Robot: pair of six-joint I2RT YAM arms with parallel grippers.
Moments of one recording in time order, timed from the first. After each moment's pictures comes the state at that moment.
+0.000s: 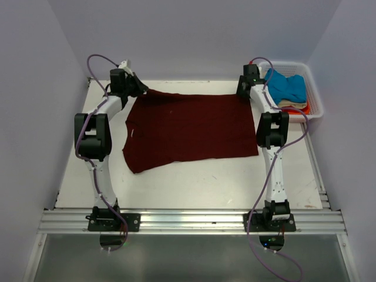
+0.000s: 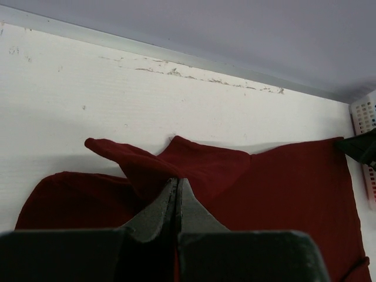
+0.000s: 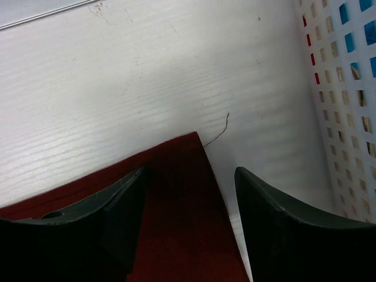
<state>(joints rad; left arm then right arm) -0.01 2.15 1.62 0.08 0.35 -0.49 0.07 2.66 2.45 -0.63 0.30 0.25</state>
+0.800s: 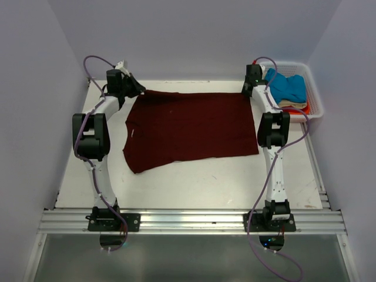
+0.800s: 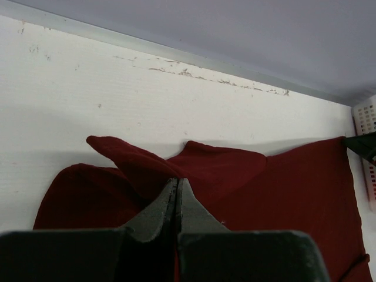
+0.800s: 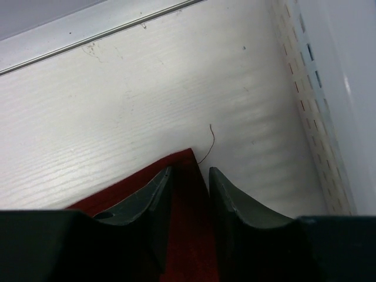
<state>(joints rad) 0.02 2.15 1.61 0.08 0.37 -0.49 0.05 2.69 2.45 -0.55 0.29 0.28</state>
